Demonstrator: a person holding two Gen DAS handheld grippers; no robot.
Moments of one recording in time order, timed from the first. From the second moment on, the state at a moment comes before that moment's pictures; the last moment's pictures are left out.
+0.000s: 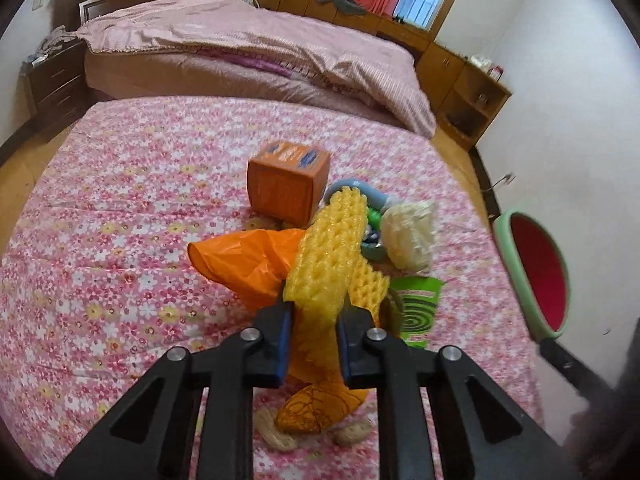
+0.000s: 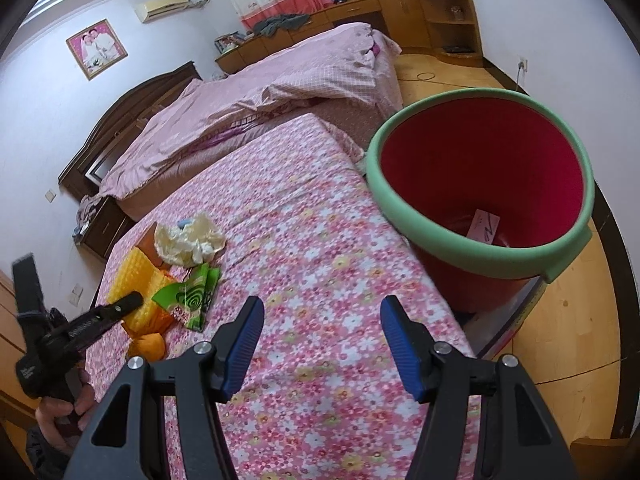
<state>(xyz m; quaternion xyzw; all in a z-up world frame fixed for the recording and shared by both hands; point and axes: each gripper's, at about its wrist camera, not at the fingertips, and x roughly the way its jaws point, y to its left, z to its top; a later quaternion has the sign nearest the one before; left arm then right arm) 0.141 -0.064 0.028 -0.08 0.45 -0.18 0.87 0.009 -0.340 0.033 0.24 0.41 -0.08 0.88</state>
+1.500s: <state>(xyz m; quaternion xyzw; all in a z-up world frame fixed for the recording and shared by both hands) 0.124 0.044 0.027 -0.15 0.40 -0.07 0.90 0.113 -0.234 -0.002 0.20 0.44 0.03 0.87</state>
